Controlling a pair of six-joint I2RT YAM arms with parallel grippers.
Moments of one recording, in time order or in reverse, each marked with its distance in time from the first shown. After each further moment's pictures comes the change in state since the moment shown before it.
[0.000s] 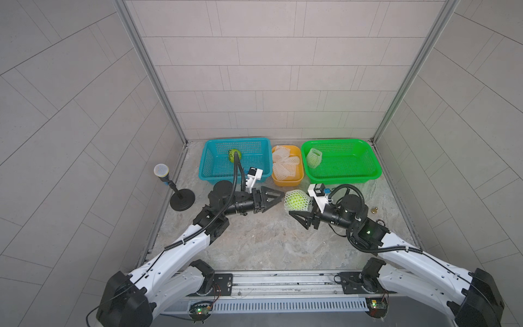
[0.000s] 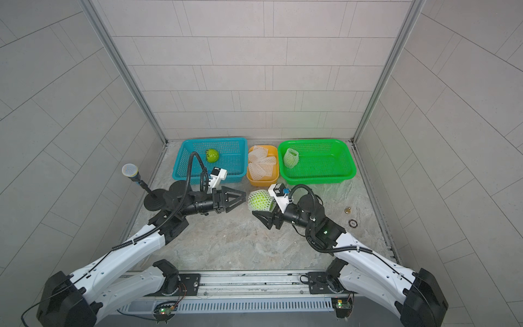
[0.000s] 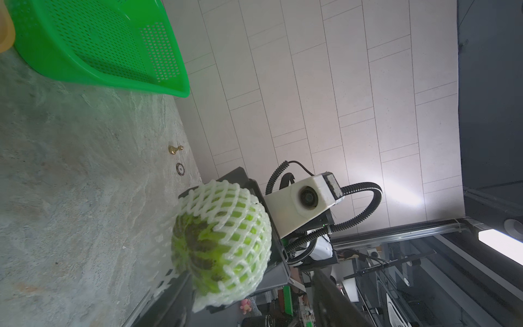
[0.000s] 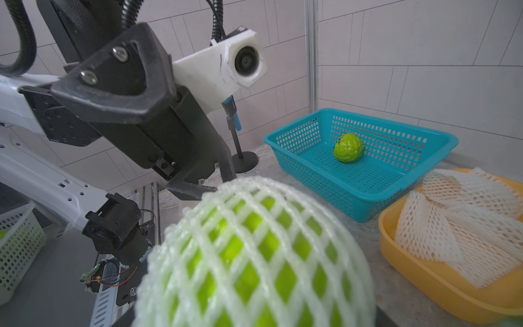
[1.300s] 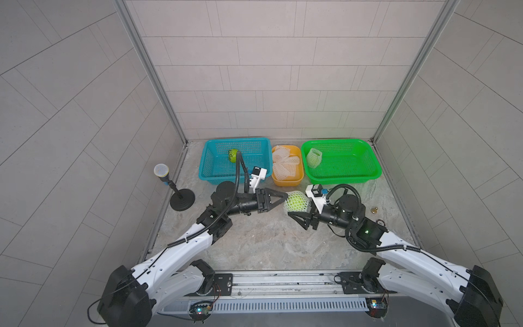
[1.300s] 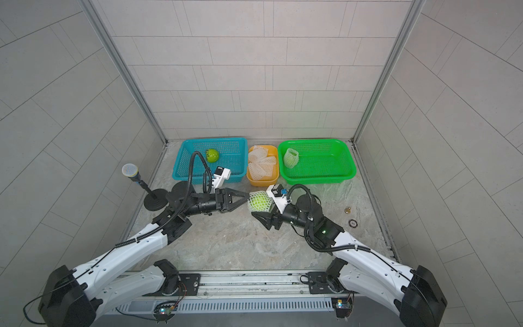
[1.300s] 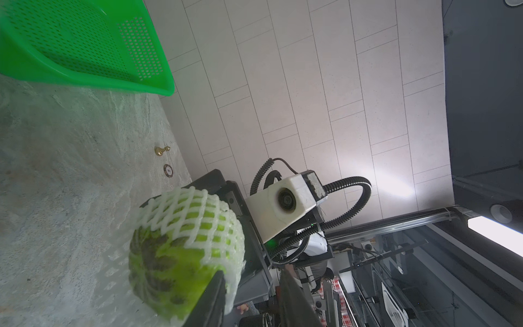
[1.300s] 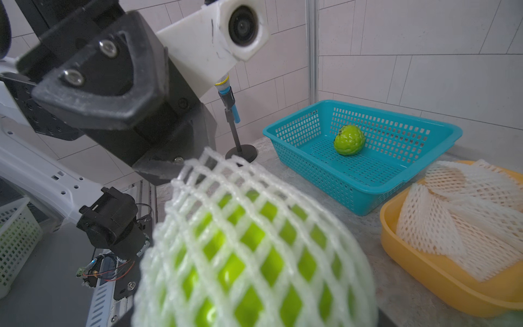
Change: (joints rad) left arm -0.050 0.023 0.001 0.075 -0.027 -0.016; right arm 0.011 0.017 0.001 -0.010 0.015 -0.008
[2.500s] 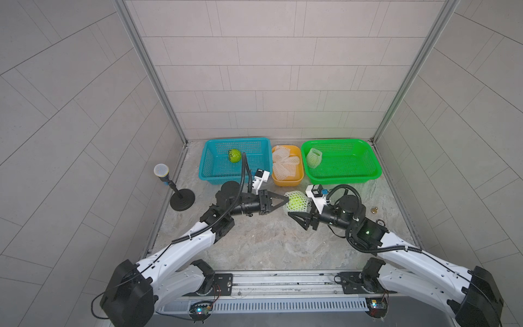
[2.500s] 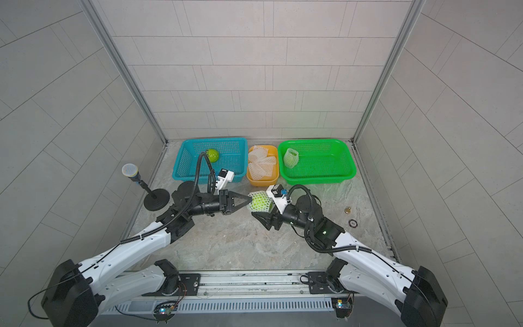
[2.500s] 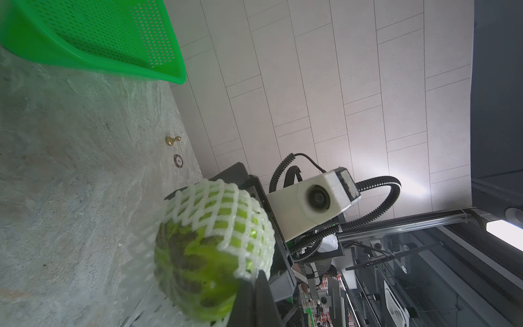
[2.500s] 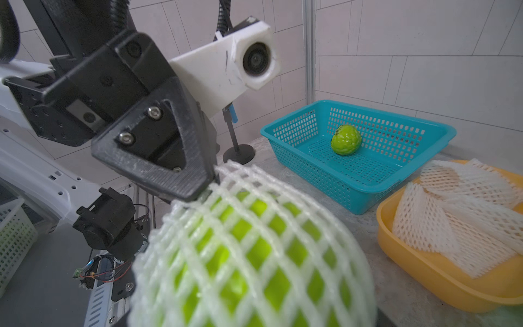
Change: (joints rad) left arm 0.011 0.024 -0.012 -0.037 0.006 0.034; right arm 0.015 -0.024 0.006 -0.013 0.029 0.000
